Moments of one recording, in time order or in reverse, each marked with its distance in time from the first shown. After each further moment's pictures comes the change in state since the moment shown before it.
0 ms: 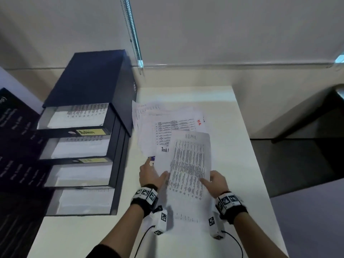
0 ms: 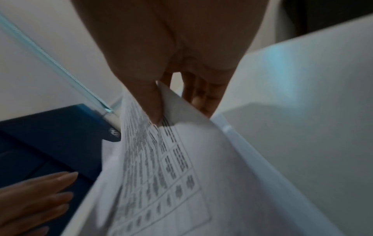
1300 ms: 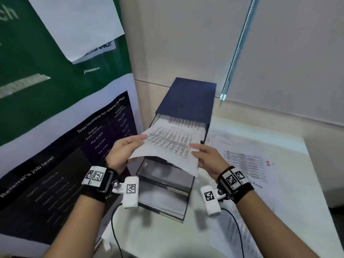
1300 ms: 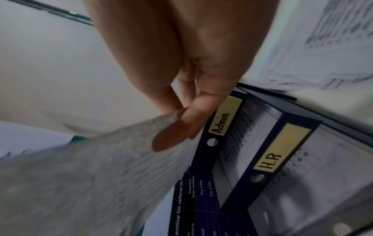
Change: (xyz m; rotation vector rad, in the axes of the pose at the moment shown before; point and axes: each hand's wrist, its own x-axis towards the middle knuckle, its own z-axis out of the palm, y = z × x) left_hand -0.036 -0.100 -0.411 -0.969 0.100 0.107; right_hand -0.079 -0.371 0.101 0.751 -0.480 -0.248
